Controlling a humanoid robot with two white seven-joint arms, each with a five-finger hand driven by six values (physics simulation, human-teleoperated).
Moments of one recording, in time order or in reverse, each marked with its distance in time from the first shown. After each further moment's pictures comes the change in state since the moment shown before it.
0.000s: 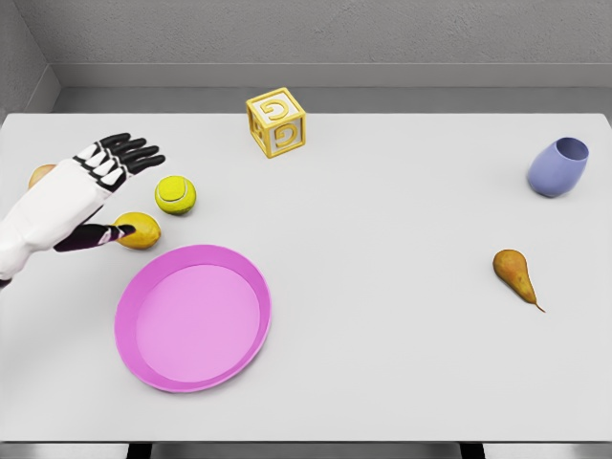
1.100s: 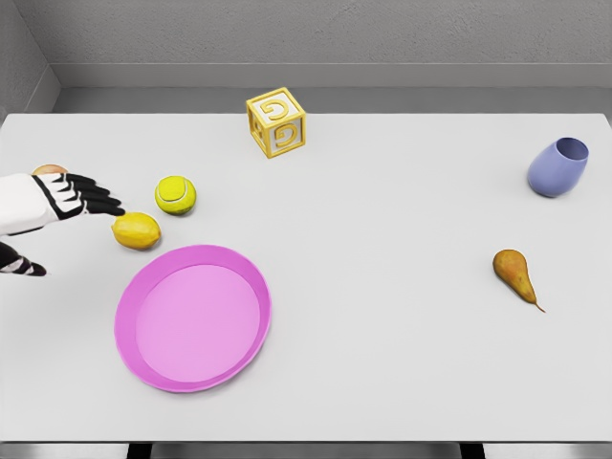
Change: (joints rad) left arm -0.034 0.403 0.090 -0.098 0.513 0.001 -0.705; right arm 0.002 0.000 0.002 0.000 0.000 0.000 0.000
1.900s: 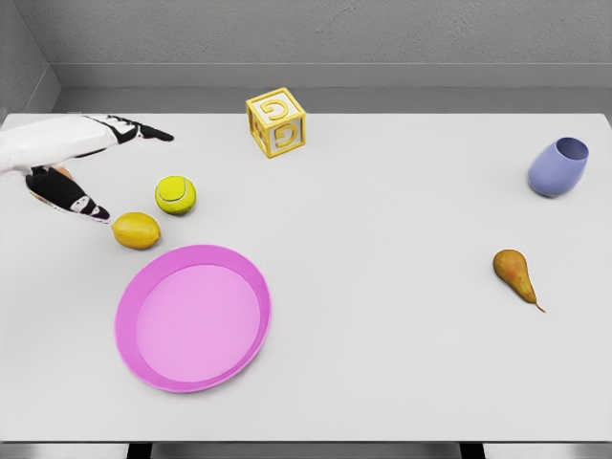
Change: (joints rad) left arm -0.485 -0.141 -0.419 -0.006 0.070 0.467 -0.016; right arm 0.000 0.000 0.000 0.000 0.000 0.000 0.000
